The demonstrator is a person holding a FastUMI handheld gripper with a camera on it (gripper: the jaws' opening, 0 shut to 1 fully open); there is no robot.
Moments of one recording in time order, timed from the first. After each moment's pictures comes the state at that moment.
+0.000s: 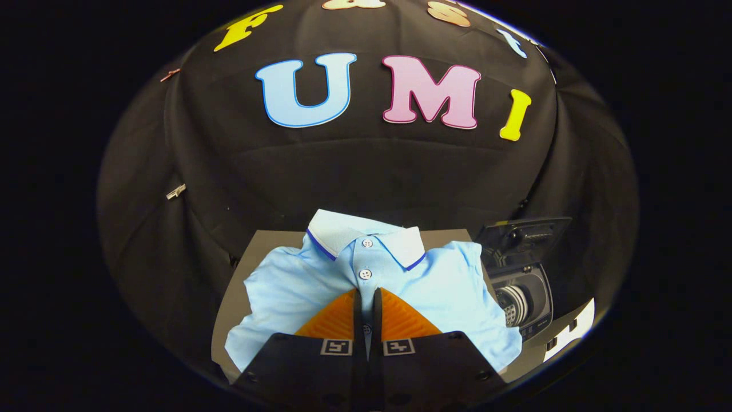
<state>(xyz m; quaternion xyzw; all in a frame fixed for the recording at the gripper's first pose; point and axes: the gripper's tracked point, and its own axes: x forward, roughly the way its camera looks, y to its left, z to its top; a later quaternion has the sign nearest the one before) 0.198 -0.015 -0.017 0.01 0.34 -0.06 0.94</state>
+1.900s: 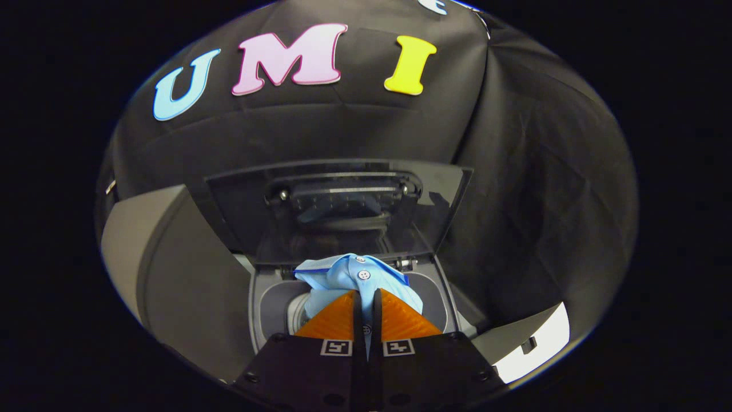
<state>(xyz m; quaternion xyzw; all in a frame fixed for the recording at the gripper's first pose) 0.162 -0.439 -0.140 -0.02 0.39 -0.17 0.90</state>
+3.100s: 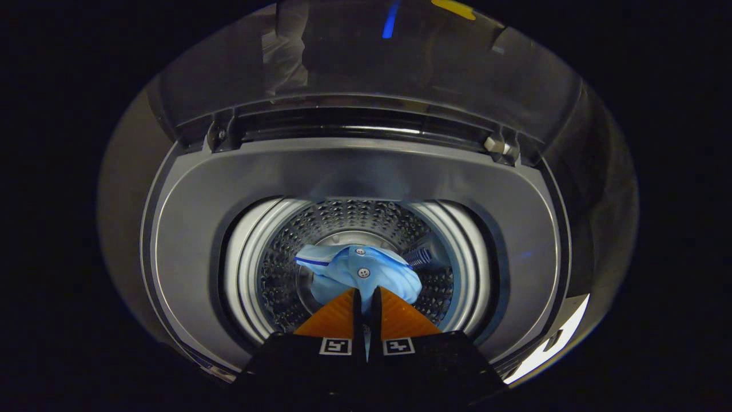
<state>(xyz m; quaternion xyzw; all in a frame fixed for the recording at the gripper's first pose) 0.126 -0.447 -0.370 -0.03 0.57 -0.12 0.81</state>
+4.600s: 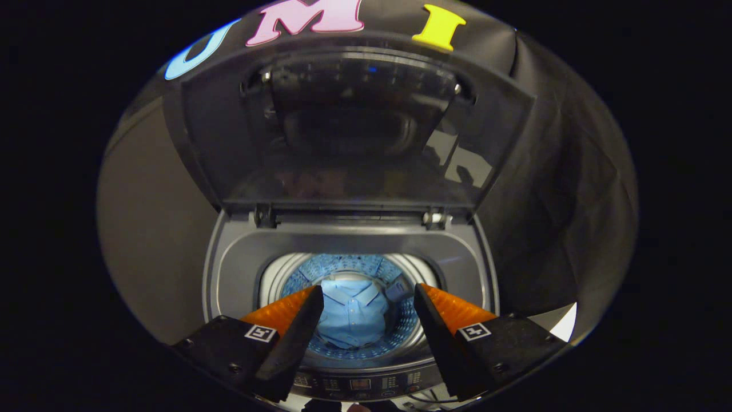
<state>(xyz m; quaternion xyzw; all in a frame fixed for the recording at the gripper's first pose) 0.156 -0.446 -0.236 -0.04 0.45 -0.13 0.88</state>
